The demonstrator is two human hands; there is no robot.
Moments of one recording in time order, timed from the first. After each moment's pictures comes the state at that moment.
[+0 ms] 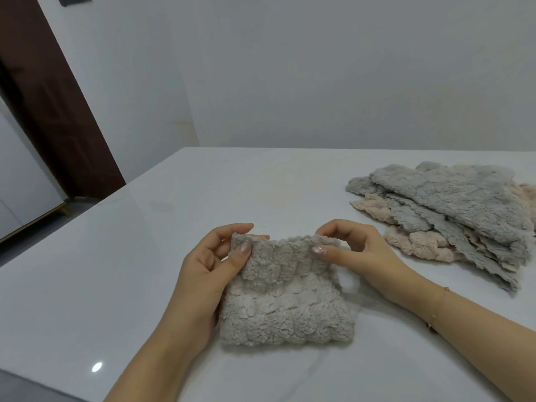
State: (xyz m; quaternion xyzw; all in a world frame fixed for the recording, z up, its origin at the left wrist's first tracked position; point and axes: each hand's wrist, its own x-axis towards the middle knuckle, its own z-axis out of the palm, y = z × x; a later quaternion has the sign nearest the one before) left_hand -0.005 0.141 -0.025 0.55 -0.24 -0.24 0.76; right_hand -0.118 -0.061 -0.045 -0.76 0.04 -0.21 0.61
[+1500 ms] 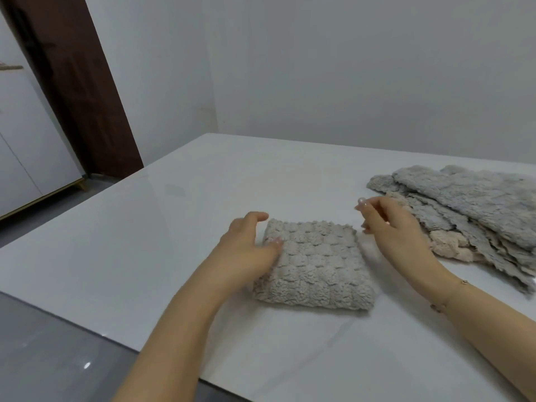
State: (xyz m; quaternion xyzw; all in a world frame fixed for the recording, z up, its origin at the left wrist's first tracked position) left_hand 0.011 0.144 -0.022 0.85 -0.33 -0.14 0.38; right_hand -0.107 -0.054 -0.037 -0.79 0.24 -0.34 0.44
